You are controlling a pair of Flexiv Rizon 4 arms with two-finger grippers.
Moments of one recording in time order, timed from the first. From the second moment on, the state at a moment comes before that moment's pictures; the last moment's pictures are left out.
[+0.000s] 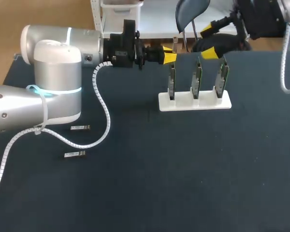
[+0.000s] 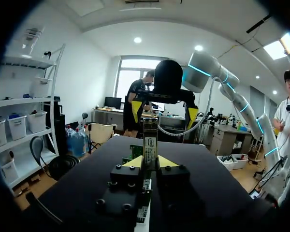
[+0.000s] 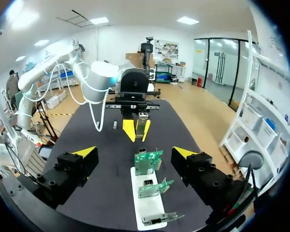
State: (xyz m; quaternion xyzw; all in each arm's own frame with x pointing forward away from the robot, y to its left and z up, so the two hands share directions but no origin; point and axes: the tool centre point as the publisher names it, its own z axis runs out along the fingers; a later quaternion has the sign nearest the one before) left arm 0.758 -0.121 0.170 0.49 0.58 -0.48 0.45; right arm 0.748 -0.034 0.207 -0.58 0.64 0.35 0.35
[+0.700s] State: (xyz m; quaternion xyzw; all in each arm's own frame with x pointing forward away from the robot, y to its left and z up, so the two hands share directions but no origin) left arm 0.758 -0.121 0.170 0.49 0.58 -0.48 0.45; right arm 0.766 -0.001 0.203 -0.59 0.62 0.42 0.31
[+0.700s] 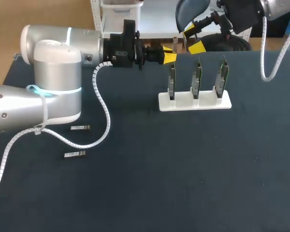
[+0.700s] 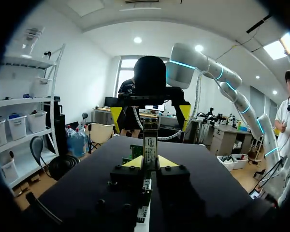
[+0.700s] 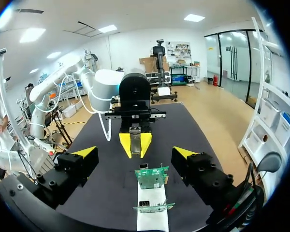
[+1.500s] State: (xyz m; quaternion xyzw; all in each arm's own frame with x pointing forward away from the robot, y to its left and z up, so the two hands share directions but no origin) left arm 0.758 -0.121 0.170 0.49 0.58 -0.48 0.45; right arm 0.761 0.025 0.210 -0.59 0.61 0.42 0.31
